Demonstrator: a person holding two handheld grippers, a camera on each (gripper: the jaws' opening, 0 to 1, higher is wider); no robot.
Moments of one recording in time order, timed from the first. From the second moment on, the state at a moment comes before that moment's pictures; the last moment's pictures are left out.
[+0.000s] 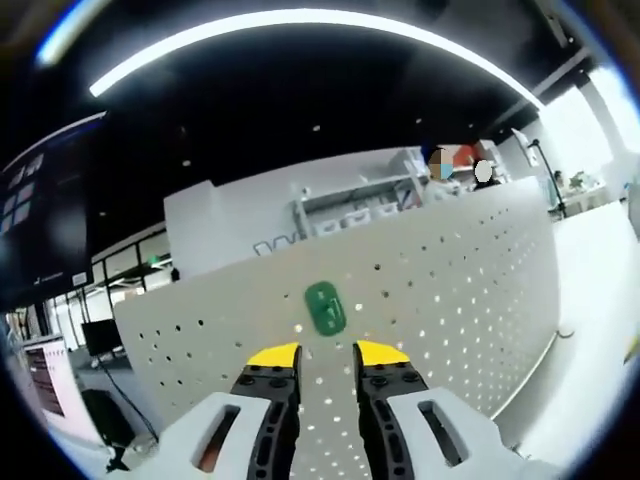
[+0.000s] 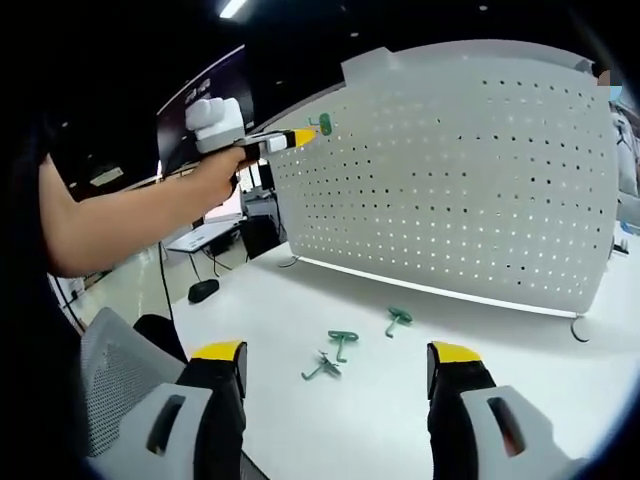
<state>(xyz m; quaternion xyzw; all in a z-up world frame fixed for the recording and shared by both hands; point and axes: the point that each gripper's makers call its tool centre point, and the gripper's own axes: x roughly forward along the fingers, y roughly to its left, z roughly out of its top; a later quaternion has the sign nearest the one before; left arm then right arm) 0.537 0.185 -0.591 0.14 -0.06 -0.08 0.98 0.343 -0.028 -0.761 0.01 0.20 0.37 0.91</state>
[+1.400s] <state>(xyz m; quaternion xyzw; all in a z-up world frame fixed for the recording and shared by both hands) 0.465 0.123 -0.728 0.14 0.09 -0.21 0.96 0.341 -0.025 -0.765 0.00 0.21 0.37 0.90</state>
